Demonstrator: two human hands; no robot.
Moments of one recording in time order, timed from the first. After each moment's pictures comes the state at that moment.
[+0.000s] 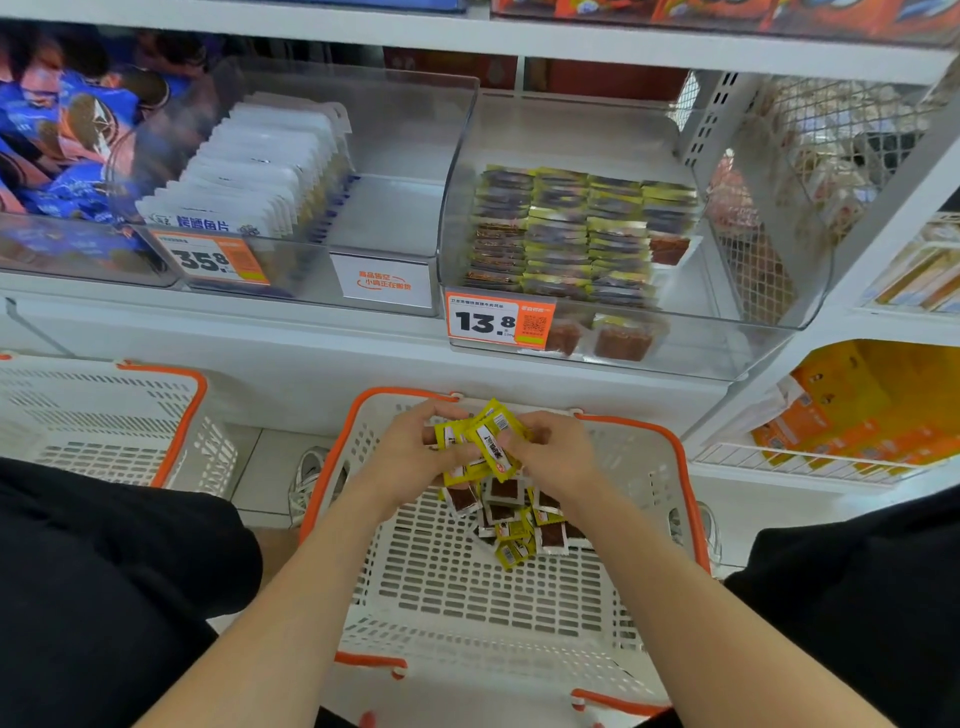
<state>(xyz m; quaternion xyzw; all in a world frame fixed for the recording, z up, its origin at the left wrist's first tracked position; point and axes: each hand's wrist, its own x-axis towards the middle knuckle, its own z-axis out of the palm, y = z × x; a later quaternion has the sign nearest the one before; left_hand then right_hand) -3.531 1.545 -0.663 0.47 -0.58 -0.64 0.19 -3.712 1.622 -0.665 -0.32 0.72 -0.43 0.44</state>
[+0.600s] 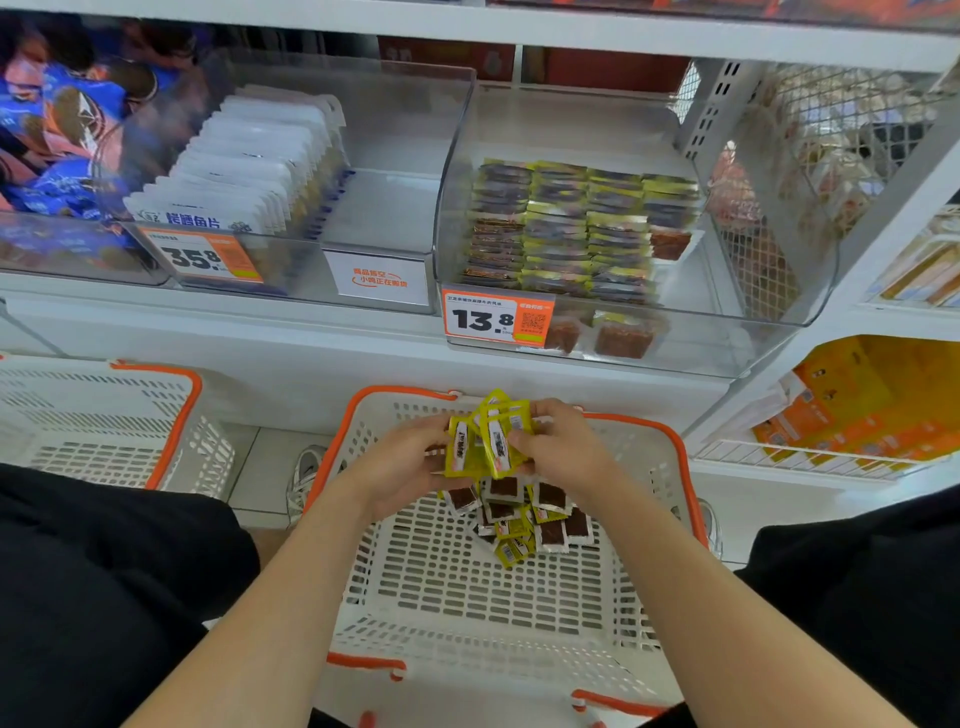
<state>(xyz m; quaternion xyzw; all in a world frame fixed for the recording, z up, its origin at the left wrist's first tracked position) -3.529 1.538 -0.667 0.41 -0.44 -0.79 0.14 -3.729 1.616 -0.662 -0.30 0.71 -0.39 0.50</state>
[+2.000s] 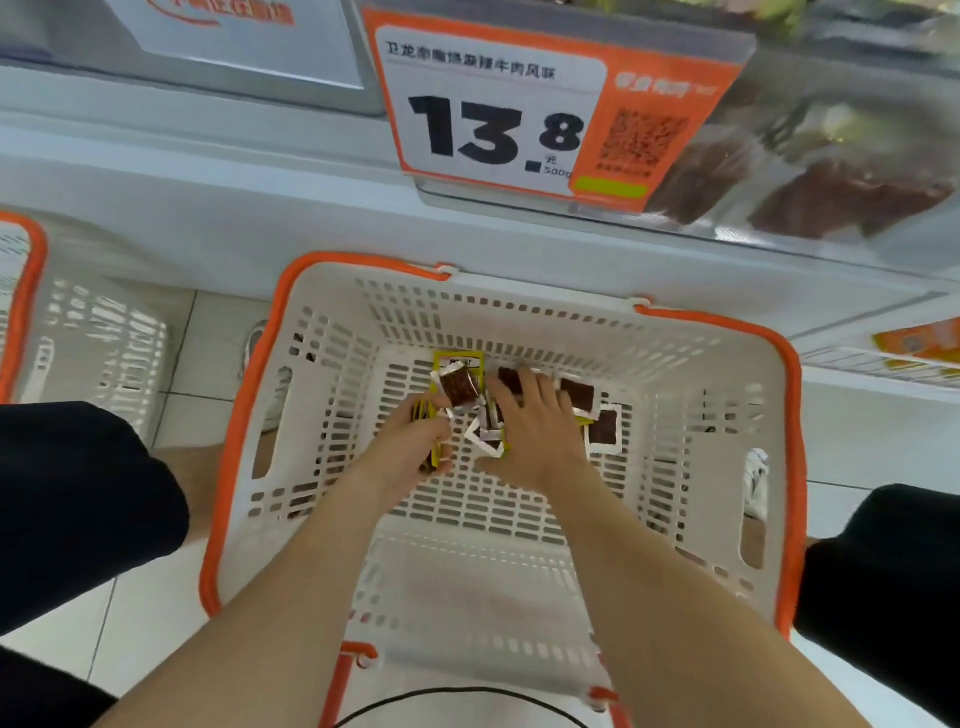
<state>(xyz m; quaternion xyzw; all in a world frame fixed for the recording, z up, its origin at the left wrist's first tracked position) -3.534 1.559 -0.849 0.63 -0.24 -0.73 0.08 -3.714 1.623 -0.895 -0.65 0.73 0.10 0.21</state>
